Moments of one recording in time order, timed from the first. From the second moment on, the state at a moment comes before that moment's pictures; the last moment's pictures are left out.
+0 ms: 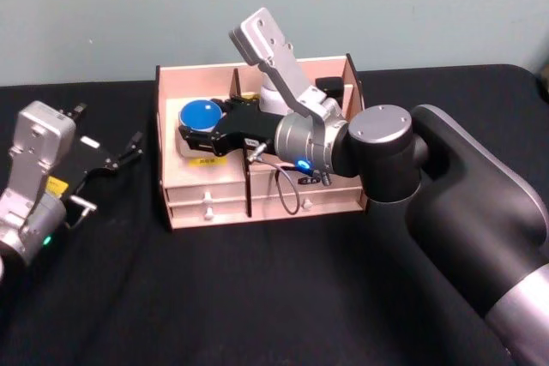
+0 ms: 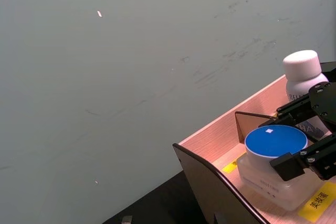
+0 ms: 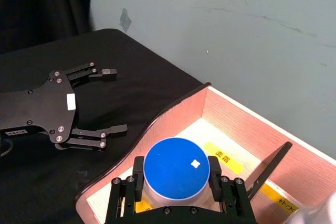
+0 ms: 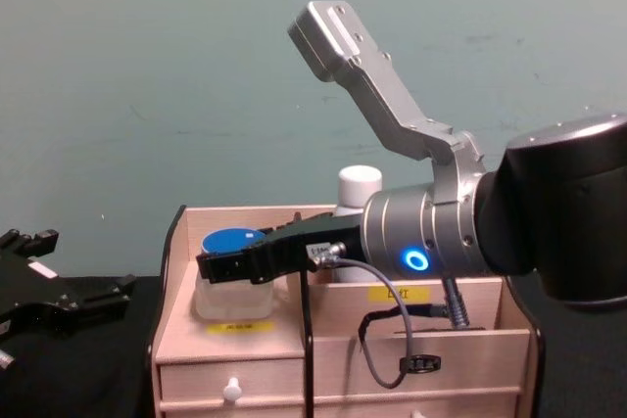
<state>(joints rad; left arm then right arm) -0.20 0.60 0.45 -1.41 -0.25 -0.12 0.03 0.60 0.10 -0.60 -1.17 0.20 0.35 0.43</state>
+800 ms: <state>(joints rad) -0.20 0.60 0.45 -1.41 -0.25 -0.12 0.03 0.59 0.10 -0.58 -1.19 0.20 0.30 0.42</state>
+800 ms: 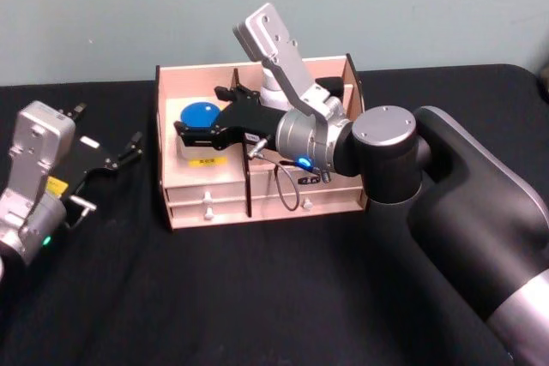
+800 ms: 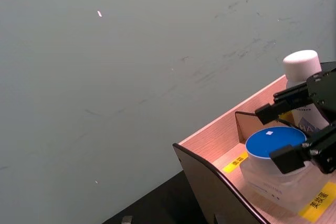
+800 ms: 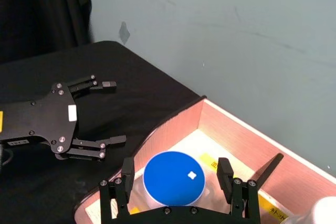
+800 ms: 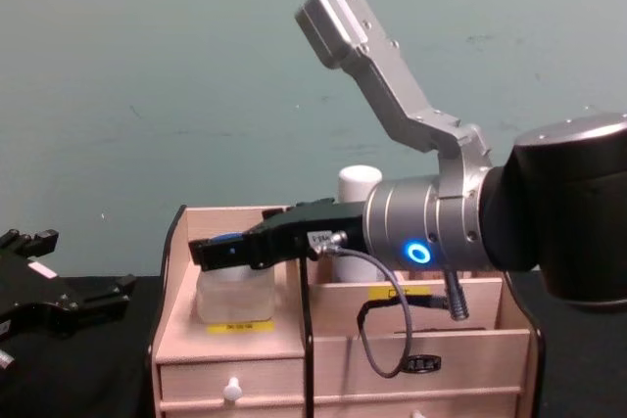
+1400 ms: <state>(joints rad) -0.20 0.60 0.45 -1.41 -0.25 -0.12 0.03 0.50 0.18 -0.53 -1.43 0.21 0.24 0.39</state>
